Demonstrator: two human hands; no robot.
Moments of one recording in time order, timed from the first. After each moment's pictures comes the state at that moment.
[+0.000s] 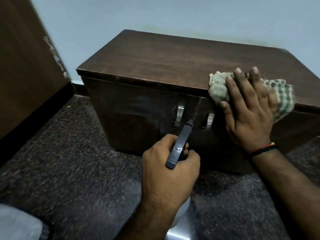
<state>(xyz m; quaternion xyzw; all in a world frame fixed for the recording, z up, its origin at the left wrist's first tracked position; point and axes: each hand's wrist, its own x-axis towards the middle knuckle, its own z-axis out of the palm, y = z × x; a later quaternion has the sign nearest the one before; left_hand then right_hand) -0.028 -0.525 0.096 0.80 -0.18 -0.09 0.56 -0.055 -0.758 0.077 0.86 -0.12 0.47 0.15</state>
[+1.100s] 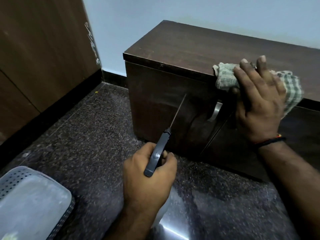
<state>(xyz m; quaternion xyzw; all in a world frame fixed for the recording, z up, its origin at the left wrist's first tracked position) -0.009 -0.431 0.060 0.84 -0.05 -0.02 0.54 0.003 -0.706 0.080 0.86 -0.03 0.50 0.04</state>
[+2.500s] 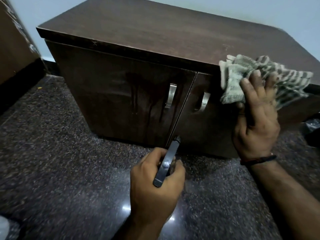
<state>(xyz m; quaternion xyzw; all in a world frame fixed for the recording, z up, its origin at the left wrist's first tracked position) -0.046 -0.506 0.016 0.77 -0.20 -0.11 0.60 -0.095 -0.746 0.037 0.87 -0.11 0.48 -0.04</state>
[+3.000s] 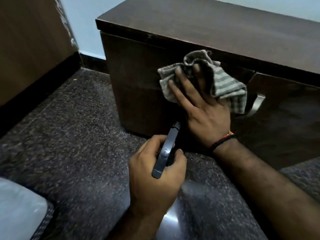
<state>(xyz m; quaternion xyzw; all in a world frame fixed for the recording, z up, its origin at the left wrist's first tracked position) 0.005 -0.461 0.010 0.80 -0.16 0.00 0.58 0.035 -0.646 0.017 0.93 0.00 0.32 0.16</state>
